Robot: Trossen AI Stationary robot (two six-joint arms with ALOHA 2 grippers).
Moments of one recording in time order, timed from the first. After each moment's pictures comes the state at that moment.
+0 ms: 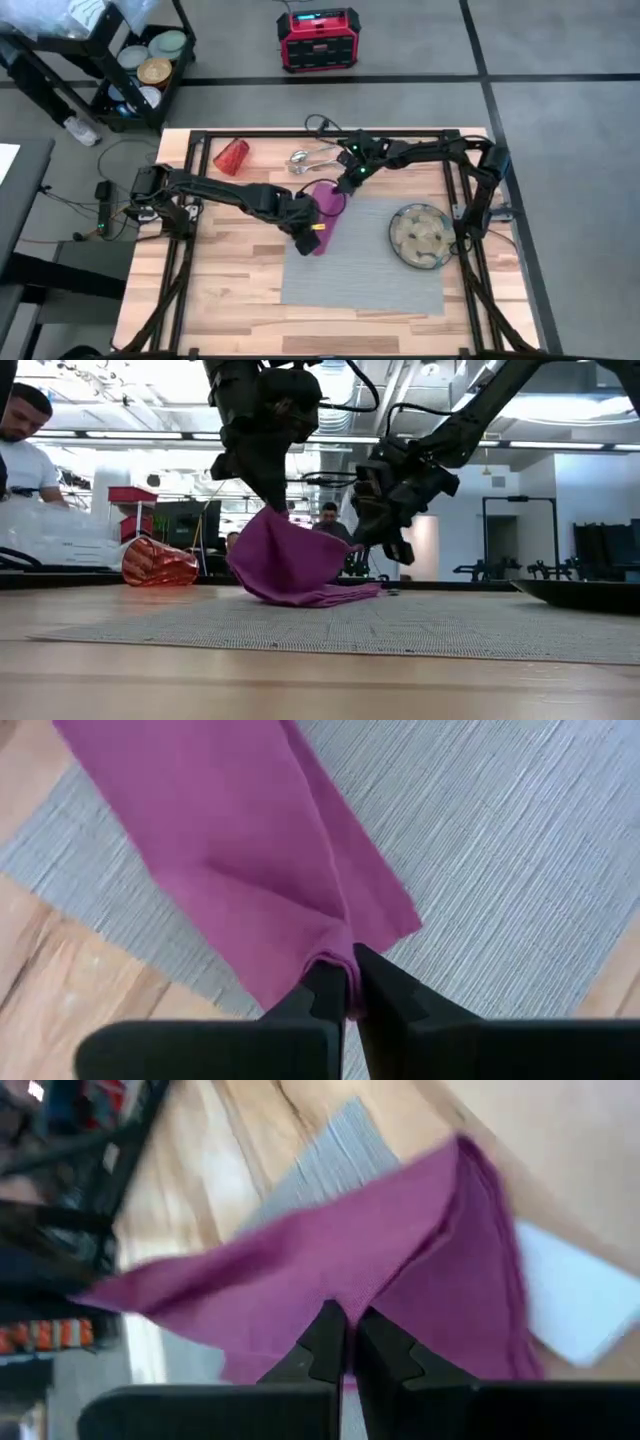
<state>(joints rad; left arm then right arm) -0.07 1.71 1.32 -0.76 -0.07 -0.64 -0.51 1.84 1.05 -0.14 -0.63 0.42</state>
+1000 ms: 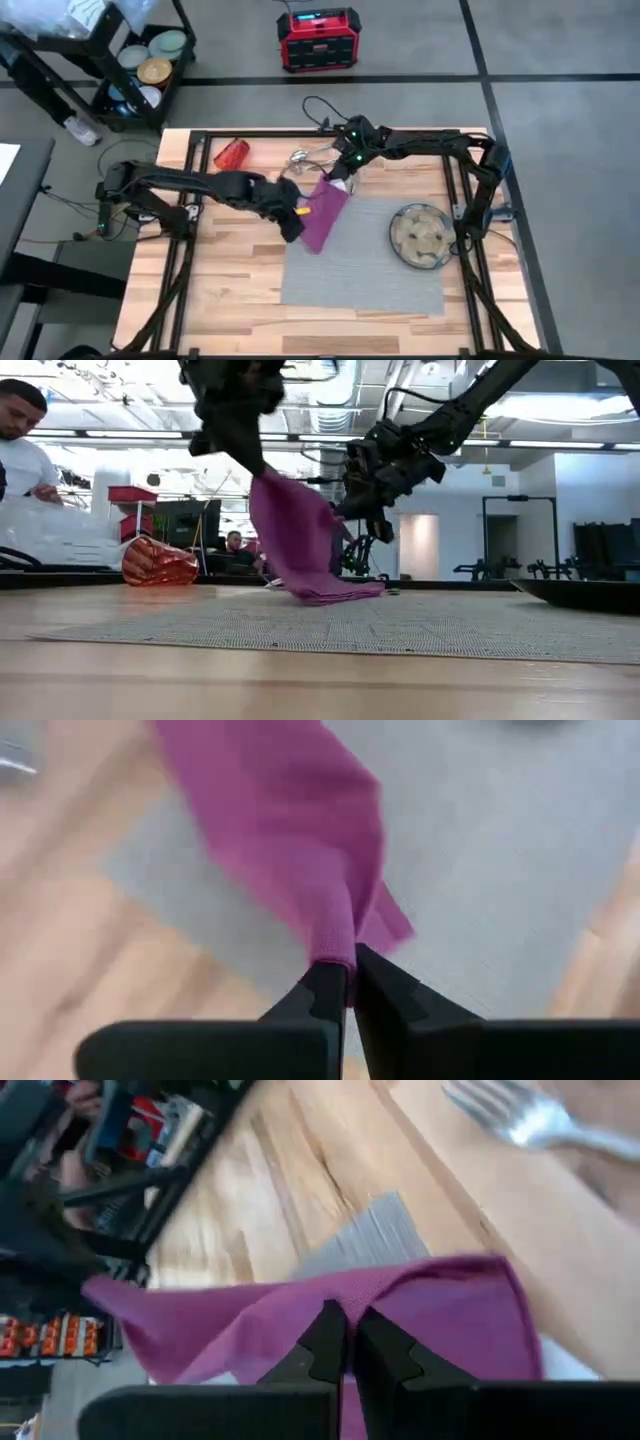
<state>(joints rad) -0.02 1.43 1.20 -0.80 -0.14 -0.66 -0.53 1.84 1.20 -0.09 -0.69 0.44</state>
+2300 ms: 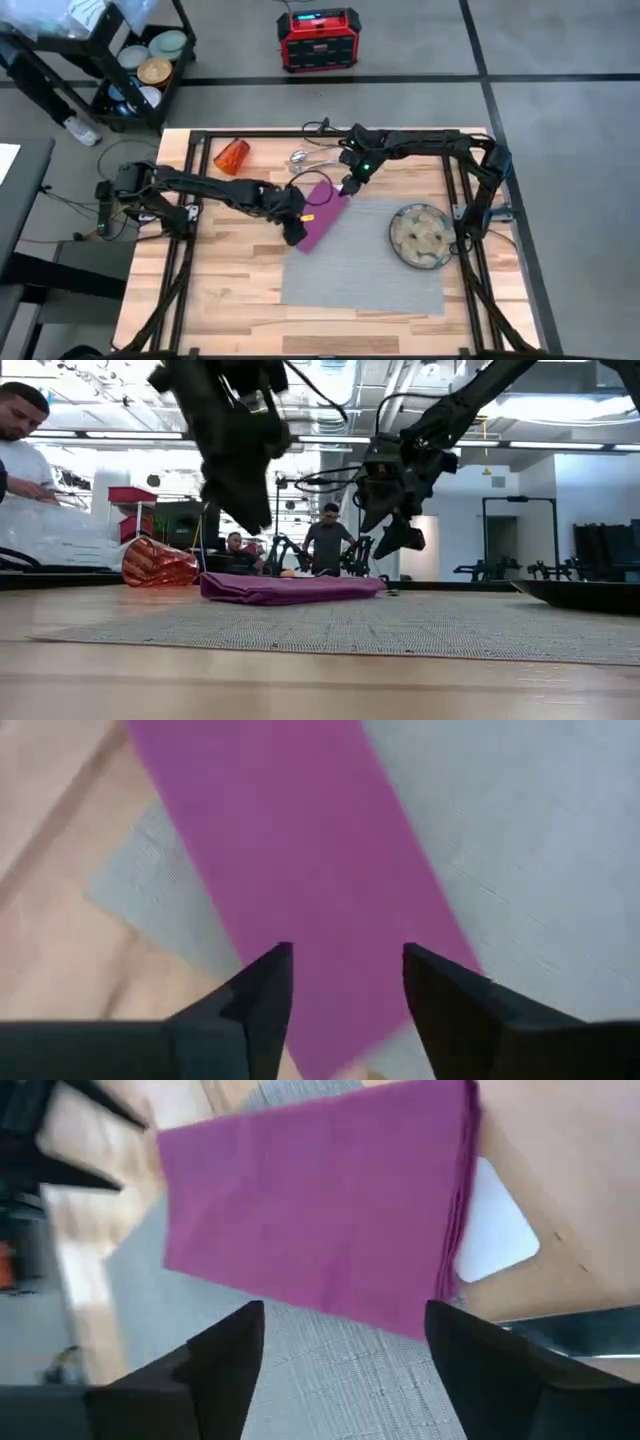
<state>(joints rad) 0.07 1.61 1.05 -0.50 -0.07 -0.45 -0.48 1.81 1.17 -0.48 -0.54 0.23</state>
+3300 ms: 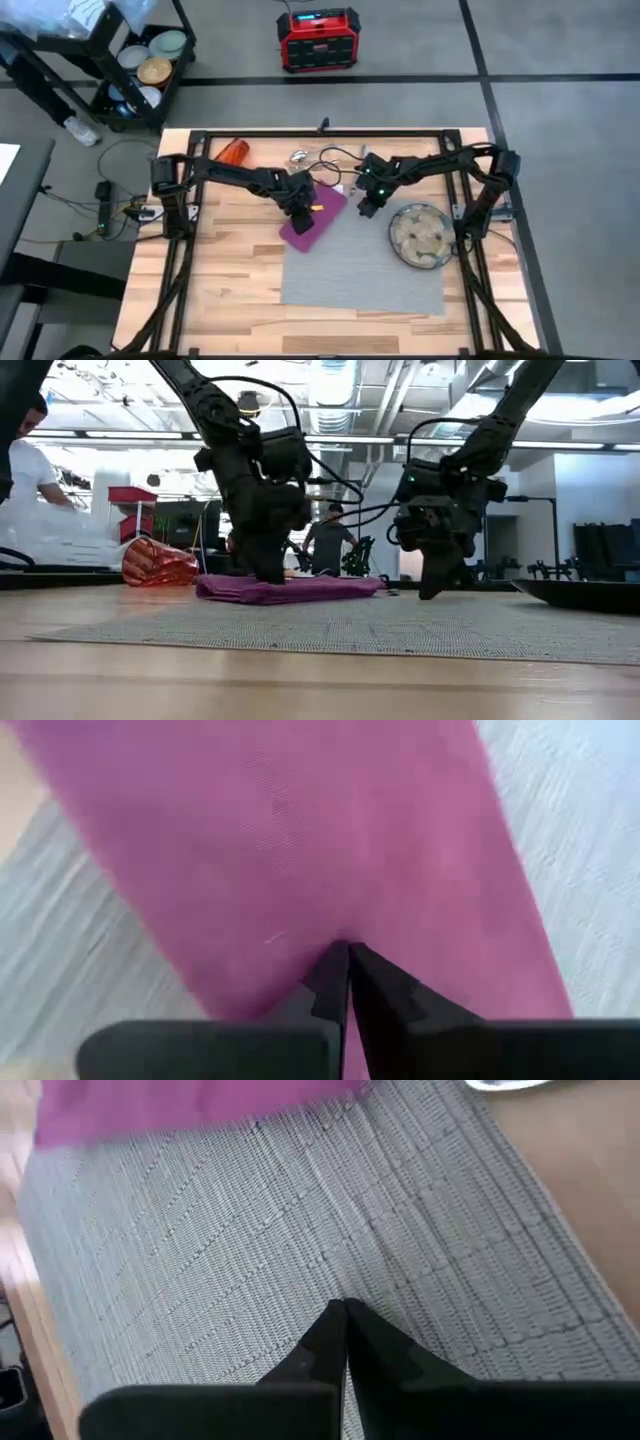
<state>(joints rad) 0.24 1.81 1.04 -0.44 0.18 -0.31 -0.44 1.75 0.76 -0.23 -0.53 0.33</state>
